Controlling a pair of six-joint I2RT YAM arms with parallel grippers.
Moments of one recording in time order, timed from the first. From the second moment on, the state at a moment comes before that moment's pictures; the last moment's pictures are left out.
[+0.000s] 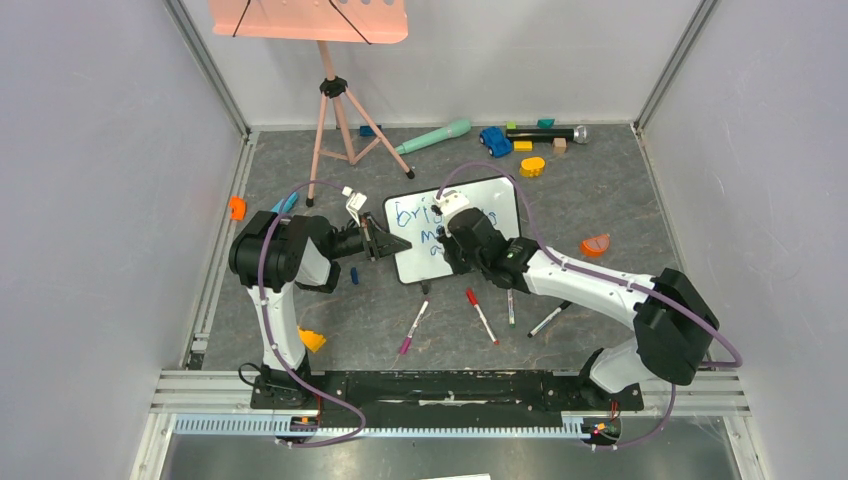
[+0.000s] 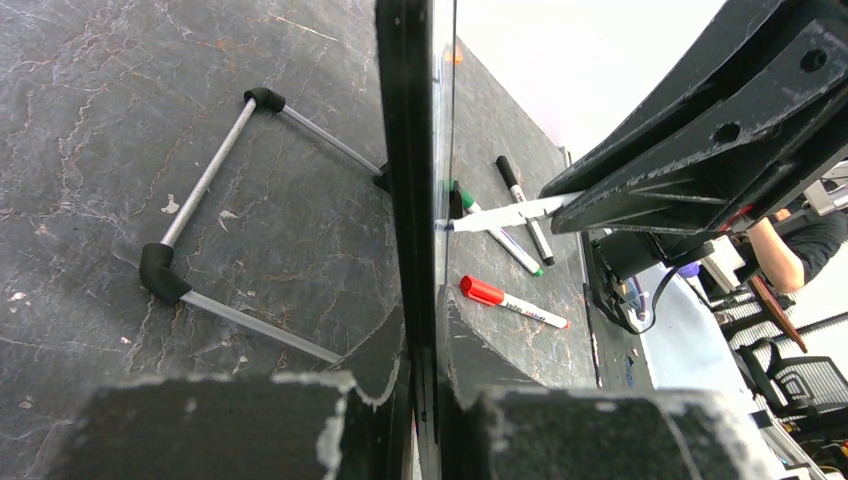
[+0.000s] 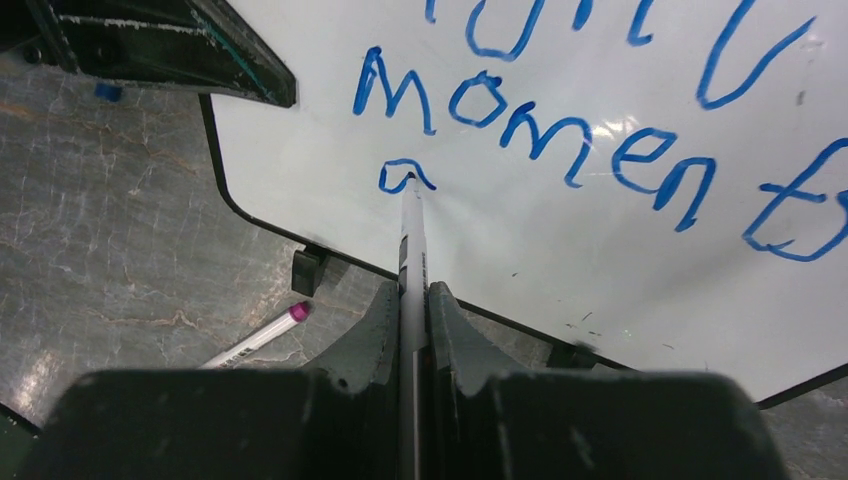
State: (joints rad) left arm -0.17 2.05 0.57 1.54 1.12 -0.76; right arm 0.87 1.47 0.97 -0.21 0.20 0.23
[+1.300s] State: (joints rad) left arm -0.17 2.05 0.57 1.54 1.12 -0.76; right arm 0.86 1.41 0.94 -0.25 0.23 0.21
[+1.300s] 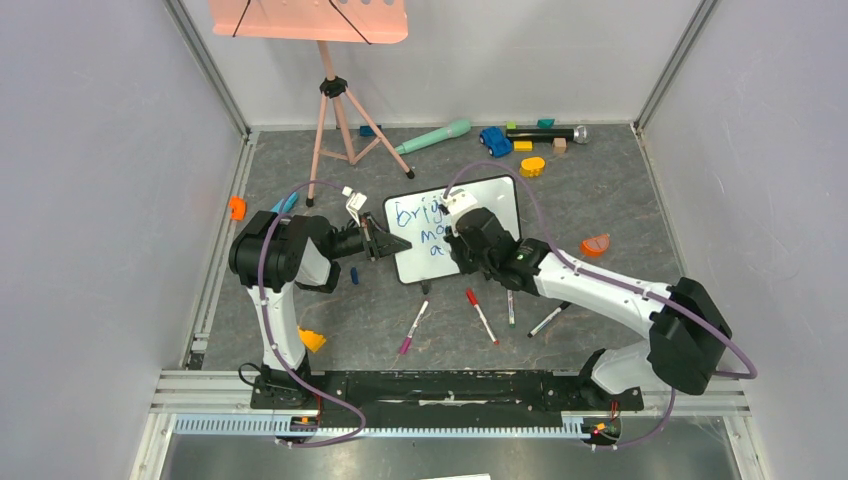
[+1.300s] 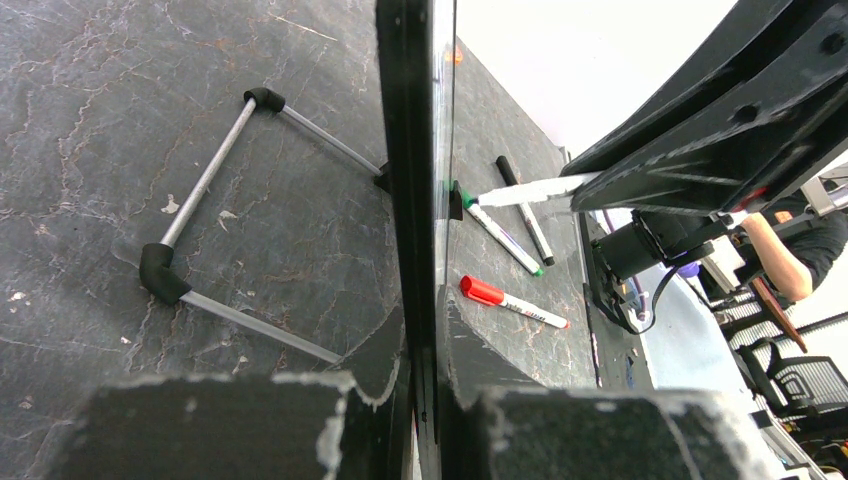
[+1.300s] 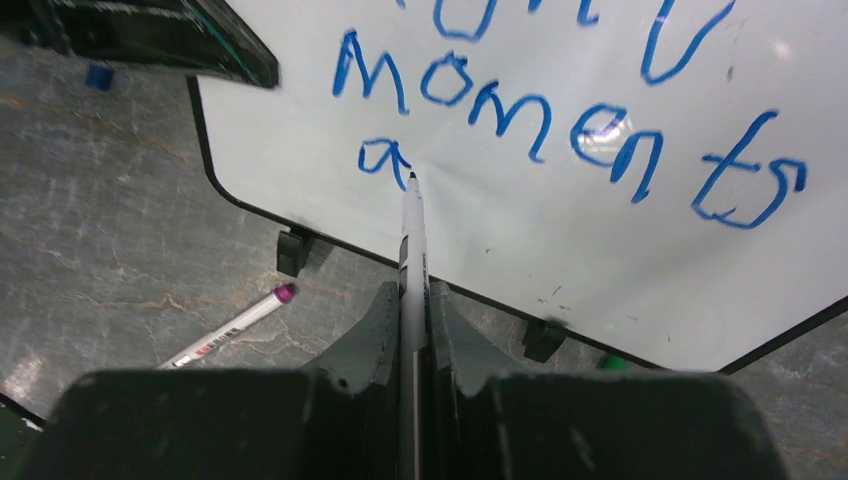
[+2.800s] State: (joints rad) left arm -0.17 2.05 0.57 1.54 1.12 -0.76; right arm 0.81 1.44 1.00 -0.26 0.25 0.18
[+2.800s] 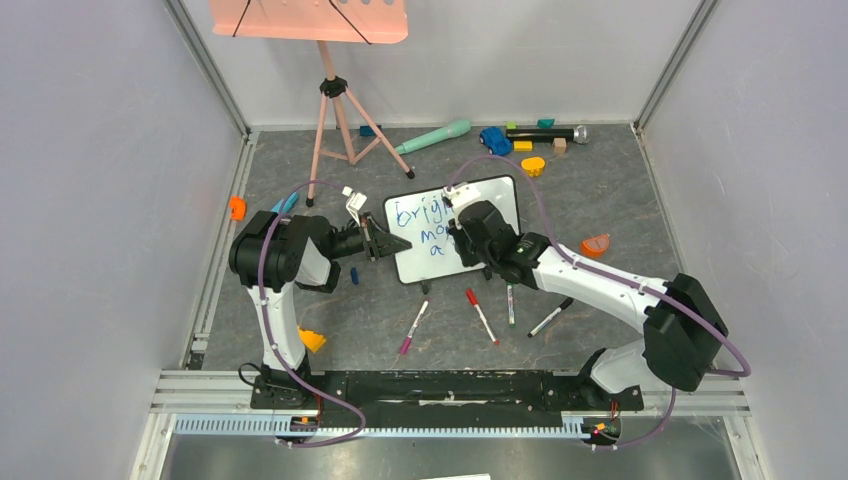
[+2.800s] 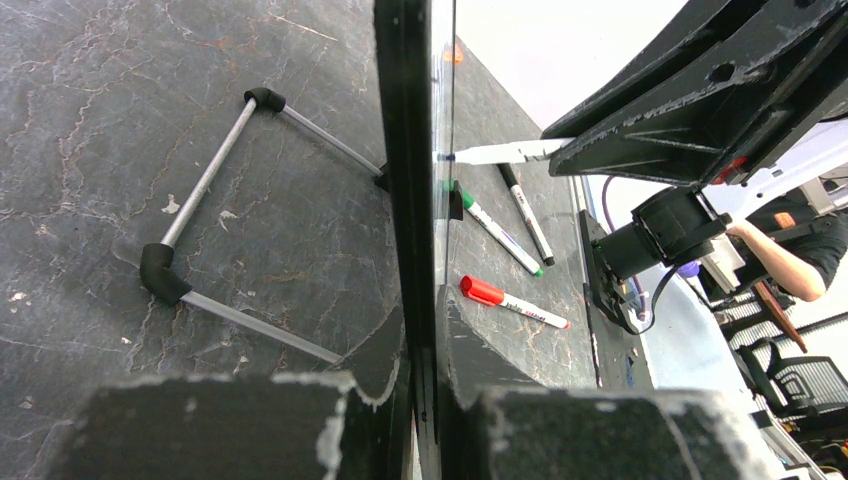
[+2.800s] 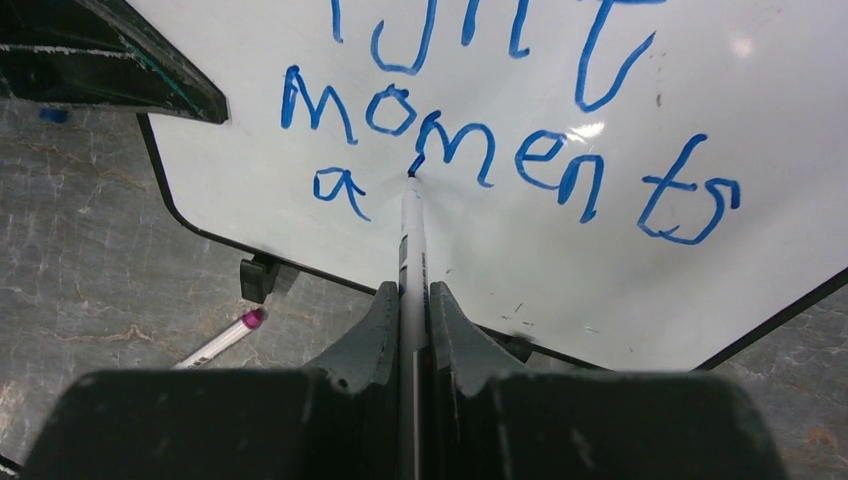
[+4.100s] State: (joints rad) left arm -0.17 2.05 0.57 1.54 1.12 -0.76; right arm 0.79 1.42 0.96 -0.26 0.21 0.19
